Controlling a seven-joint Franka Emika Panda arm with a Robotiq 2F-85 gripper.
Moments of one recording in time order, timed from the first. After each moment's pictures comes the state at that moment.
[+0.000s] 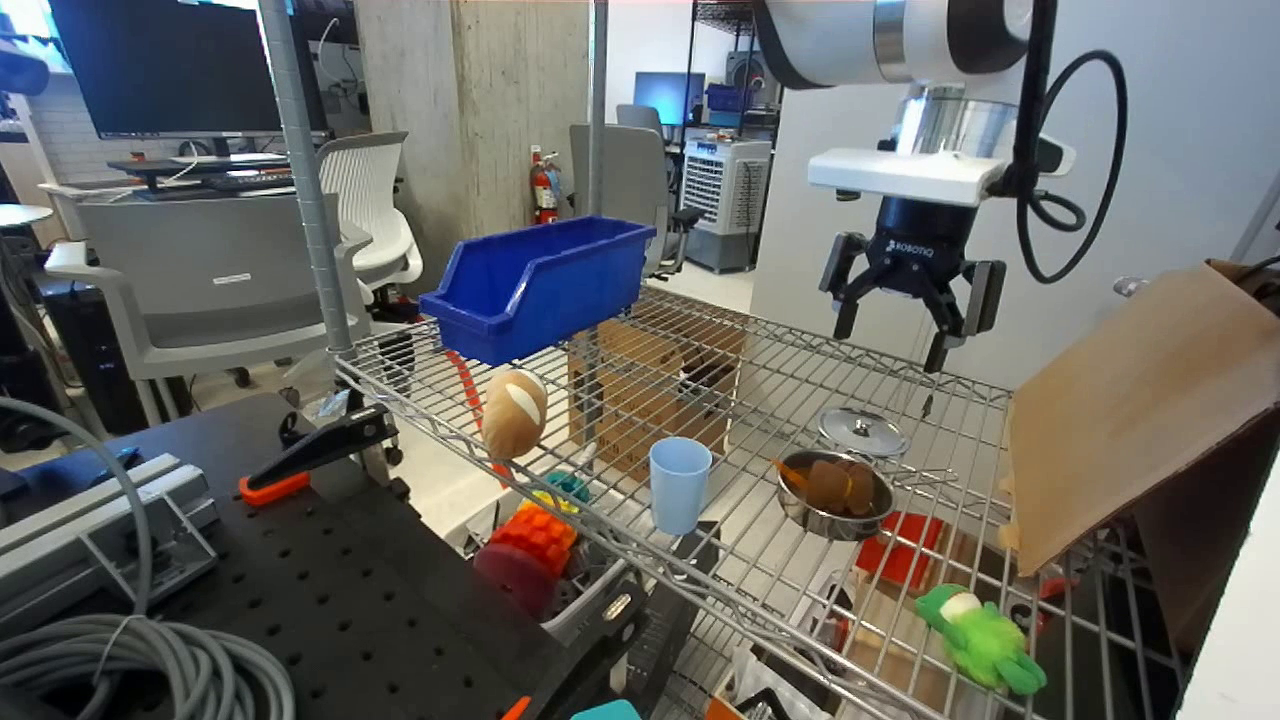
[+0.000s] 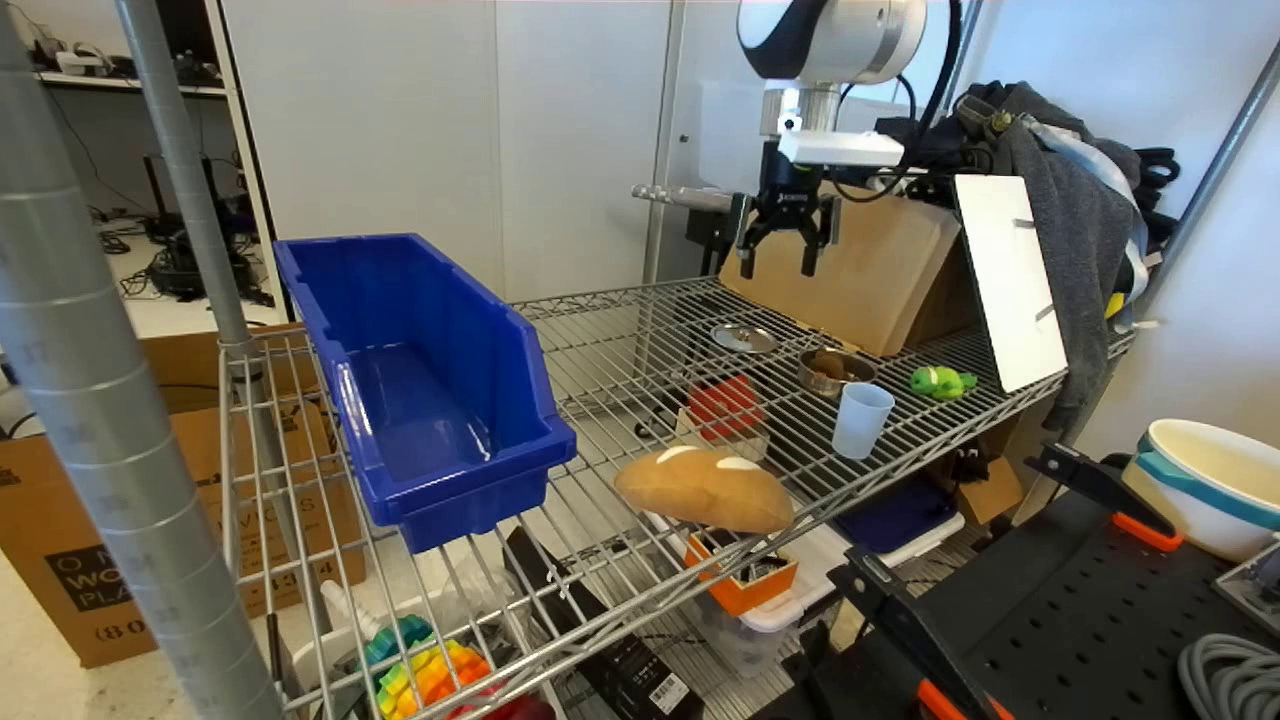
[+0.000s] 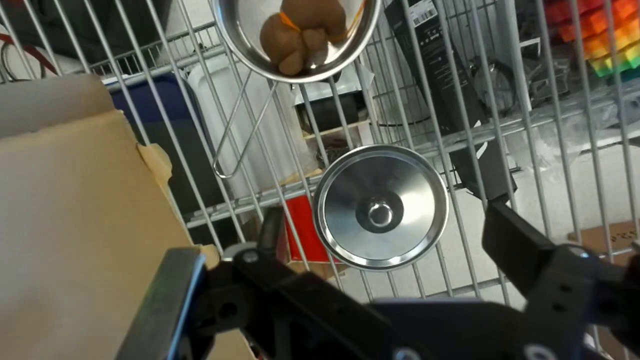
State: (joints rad) arm -0.11 0.98 -0.07 -1.19 0.01 2.08 0.06
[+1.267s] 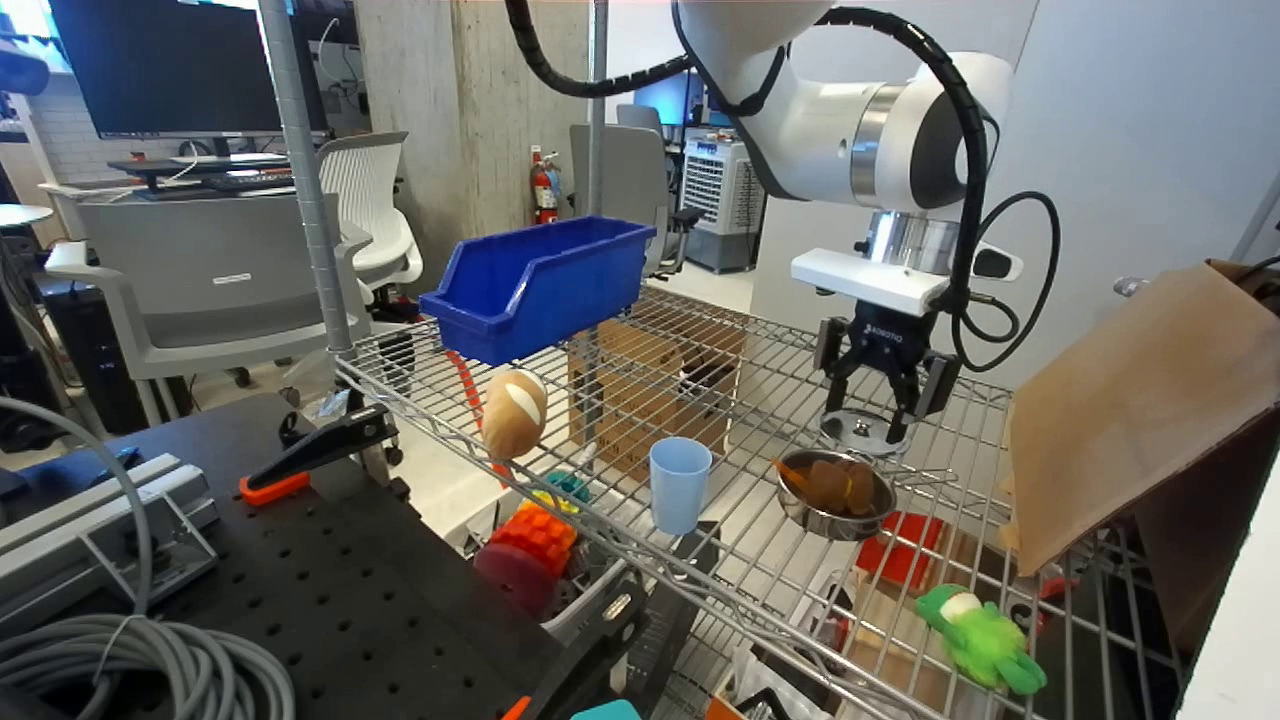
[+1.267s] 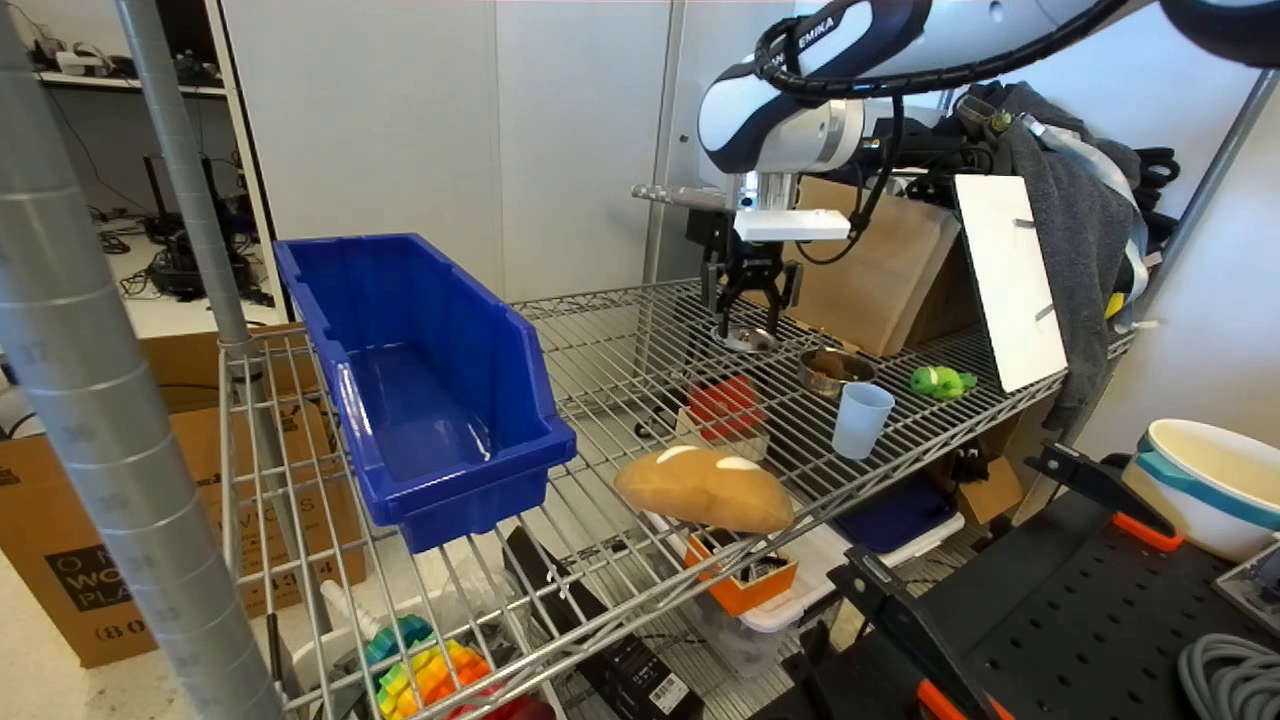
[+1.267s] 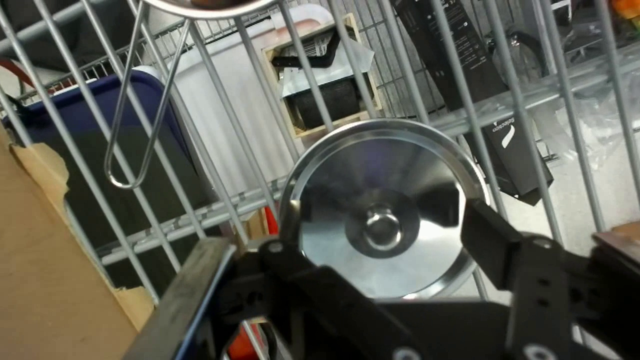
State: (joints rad) arm -0.11 1.37 -0.07 -0.70 0.00 1.96 0.16
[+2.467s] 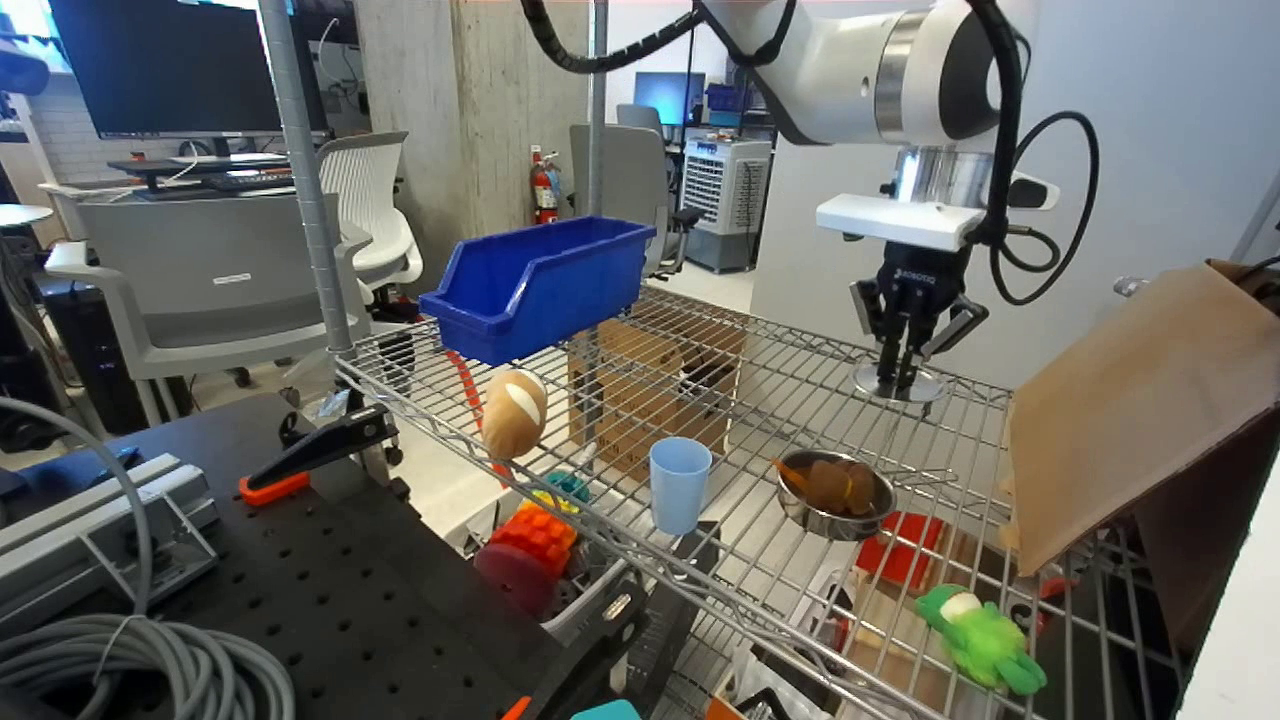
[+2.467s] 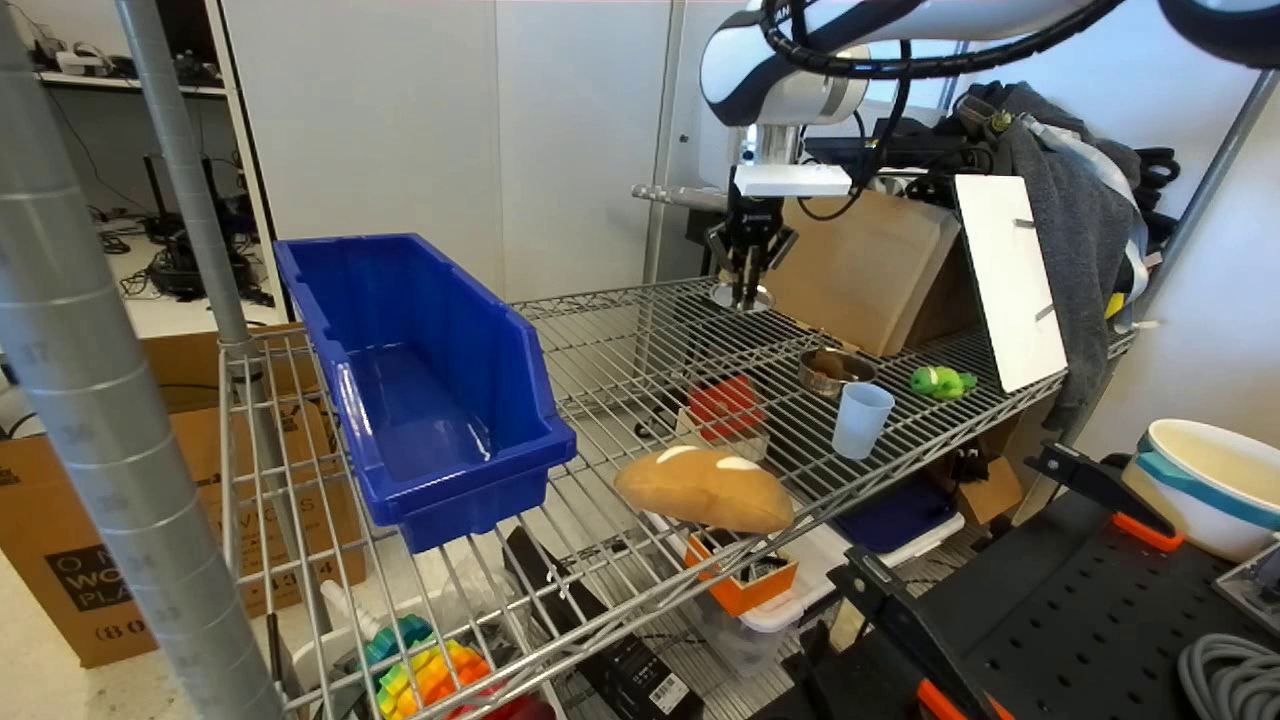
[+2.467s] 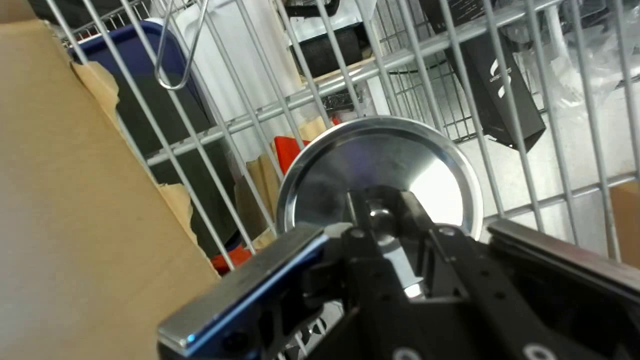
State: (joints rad) arm -0.11 1.36 -0.09 -0.58 0.00 1.92 0.16
